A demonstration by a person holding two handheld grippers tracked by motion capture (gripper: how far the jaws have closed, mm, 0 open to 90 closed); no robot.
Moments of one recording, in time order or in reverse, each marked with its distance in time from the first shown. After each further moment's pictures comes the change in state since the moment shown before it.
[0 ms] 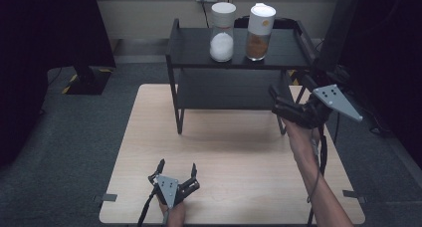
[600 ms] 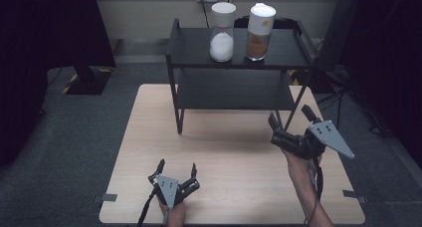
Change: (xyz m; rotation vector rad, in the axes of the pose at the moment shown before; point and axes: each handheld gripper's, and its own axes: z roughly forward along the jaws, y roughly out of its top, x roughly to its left) left arm 0.000 0.000 0.000 0.000 0.002 0.000; right arm 0.010 -0.058 -0.045 0.018 -0.034 -0.023
